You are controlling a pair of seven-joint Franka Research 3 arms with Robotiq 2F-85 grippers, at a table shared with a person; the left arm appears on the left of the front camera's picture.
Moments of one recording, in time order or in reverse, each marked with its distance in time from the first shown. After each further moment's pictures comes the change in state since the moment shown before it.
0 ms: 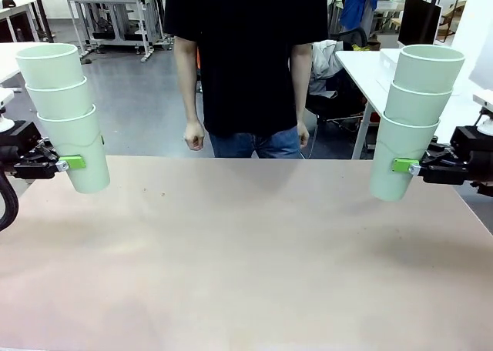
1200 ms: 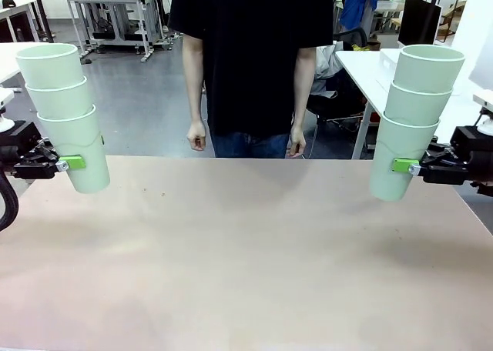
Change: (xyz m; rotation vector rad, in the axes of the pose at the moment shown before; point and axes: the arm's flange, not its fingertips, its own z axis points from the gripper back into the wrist) left arm 0.000 0.000 0.000 0.000 0.000 0.000; right arm 0.000 0.000 0.000 0.000 0.000 0.000
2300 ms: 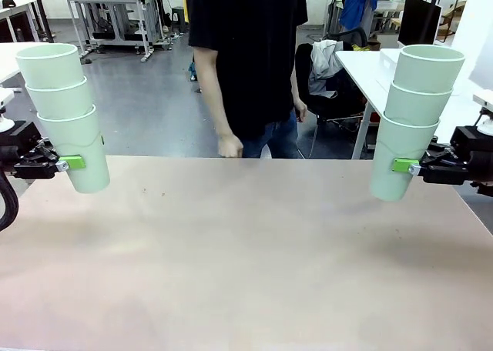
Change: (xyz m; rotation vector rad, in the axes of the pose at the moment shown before) left arm 0.000 0.000 0.000 0.000 0.000 0.000; right arm 0.000 0.000 0.000 0.000 0.000 0.000
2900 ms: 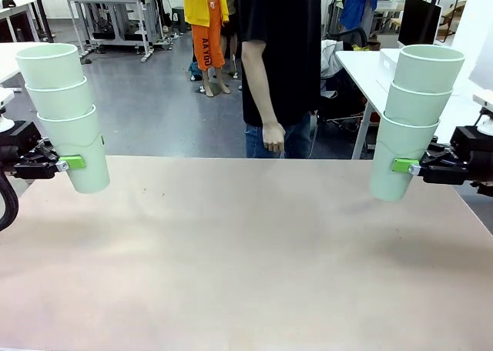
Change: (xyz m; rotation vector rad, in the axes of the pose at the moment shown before) left arm 0.000 0.000 0.000 0.000 0.000 0.000; right arm 0.000 0.000 0.000 0.000 0.000 0.000
